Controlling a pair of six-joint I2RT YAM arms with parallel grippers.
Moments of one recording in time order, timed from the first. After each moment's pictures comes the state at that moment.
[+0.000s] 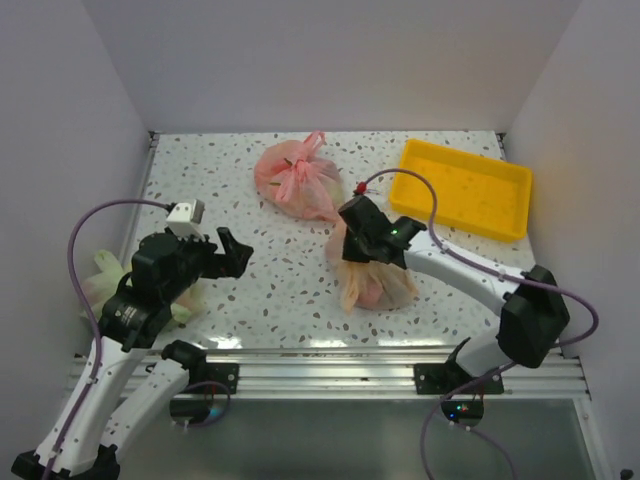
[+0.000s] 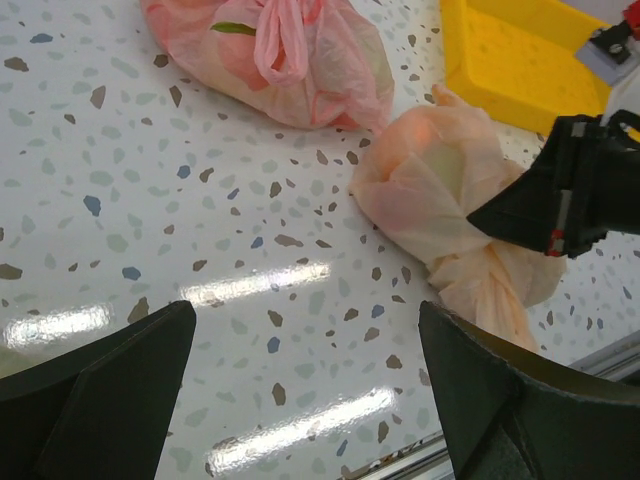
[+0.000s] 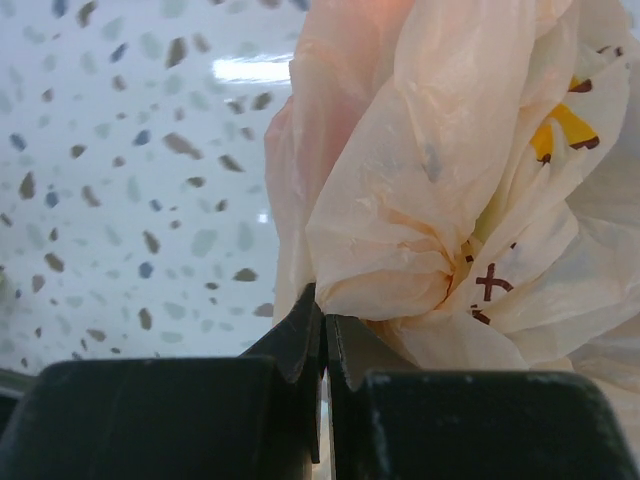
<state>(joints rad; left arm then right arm) -0.37 0.59 0.84 -0.63 0.04 -0.38 0.76 1.44 1.11 -0.62 0.25 0.80</state>
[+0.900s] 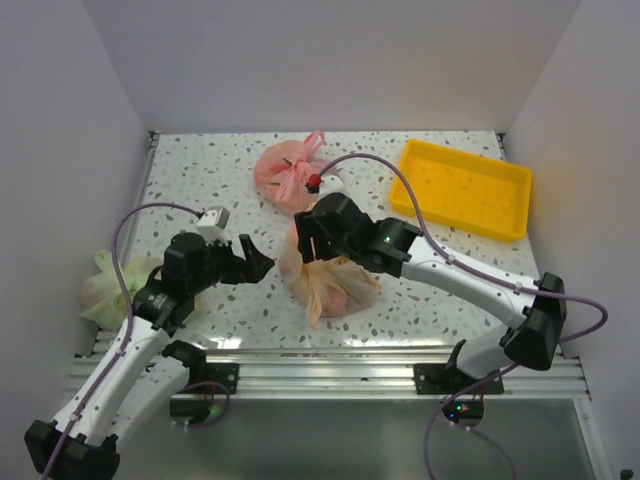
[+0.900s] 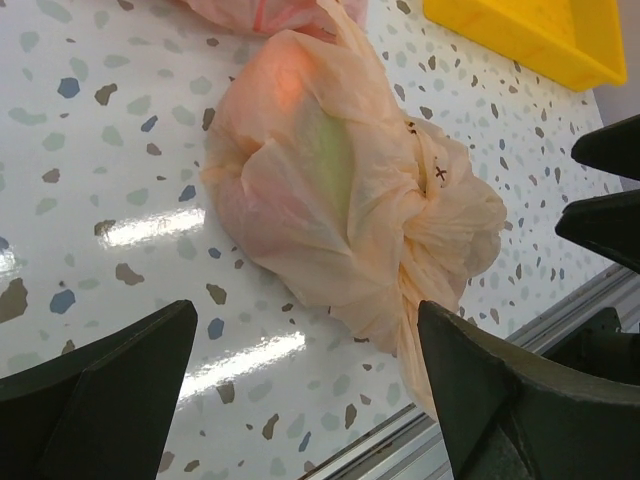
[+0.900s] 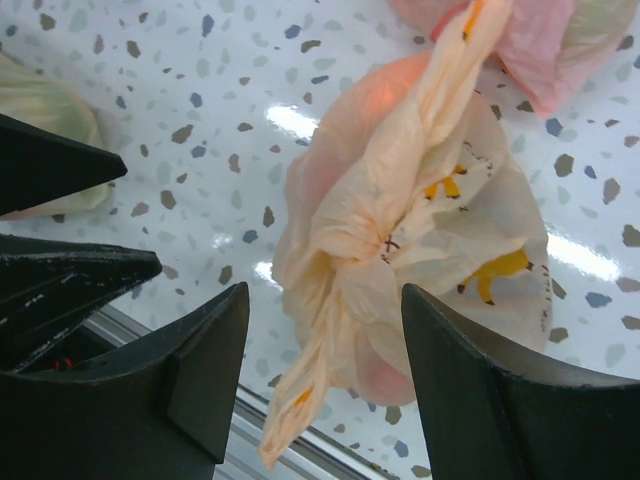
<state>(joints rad) -0.38 0.66 0.63 -0.45 0.19 -0.48 1.01 1.49 1.41 -0.61 0.29 0.52</state>
